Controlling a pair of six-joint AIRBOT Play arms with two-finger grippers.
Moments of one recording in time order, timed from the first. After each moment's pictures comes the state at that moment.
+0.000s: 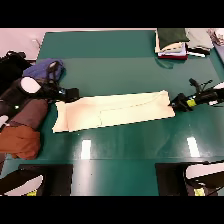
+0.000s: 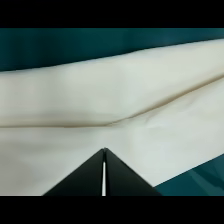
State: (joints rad) left arm -0.22 -1.16 1.00 1.07 -0.88 -1.57; right arm -0.41 -1.61 1.09 -0.87 1.32 1.16
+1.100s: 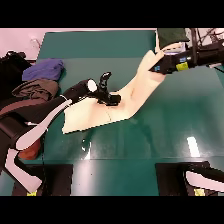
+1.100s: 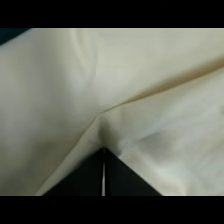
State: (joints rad) left arm -0.56 -1.78 1.42 0.94 -0.79 -1.57; right arm 0.09 -1.28 1.52 -0.78 1.35 1.27
